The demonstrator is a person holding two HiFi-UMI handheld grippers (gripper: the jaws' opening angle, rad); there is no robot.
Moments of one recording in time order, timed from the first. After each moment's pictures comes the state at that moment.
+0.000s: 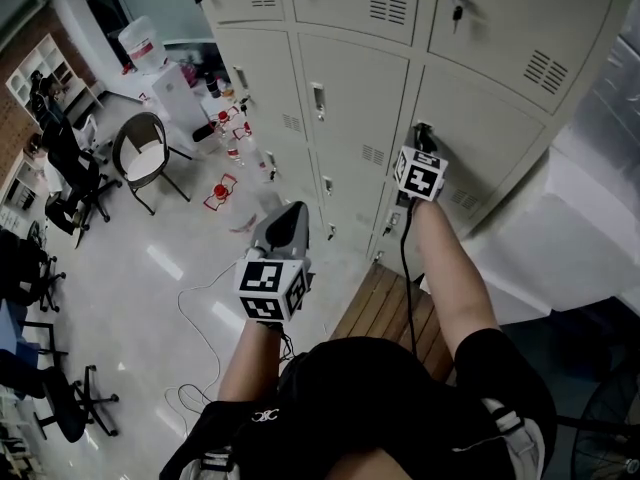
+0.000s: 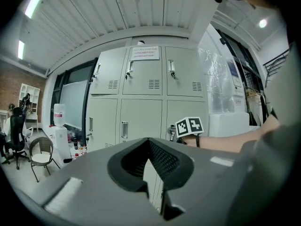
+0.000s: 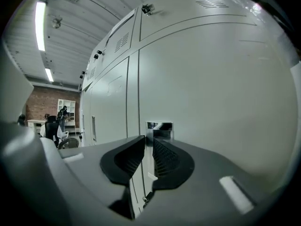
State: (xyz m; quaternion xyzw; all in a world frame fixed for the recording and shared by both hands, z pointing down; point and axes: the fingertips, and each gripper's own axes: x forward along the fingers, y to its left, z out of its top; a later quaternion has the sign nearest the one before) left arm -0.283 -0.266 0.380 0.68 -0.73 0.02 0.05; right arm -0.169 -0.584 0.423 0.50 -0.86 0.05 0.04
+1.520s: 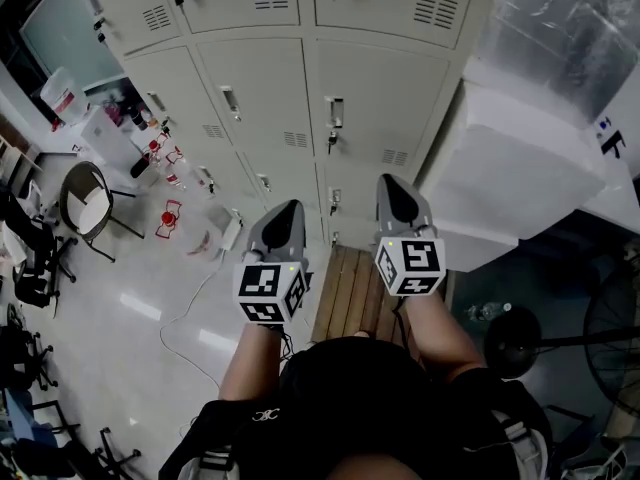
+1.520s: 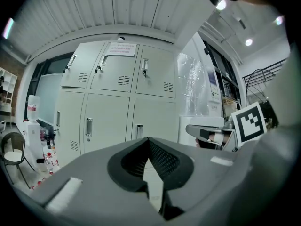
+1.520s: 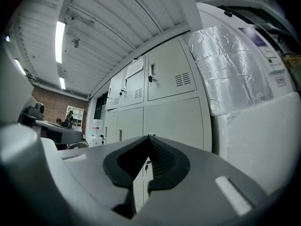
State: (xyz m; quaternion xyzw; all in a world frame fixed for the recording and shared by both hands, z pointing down) left arm -0.163 -0.288 0.388 0.77 -0.64 0.00 0.05; right arm -0.020 -0.355 0.375 0.48 -0.88 -0.01 -0.02
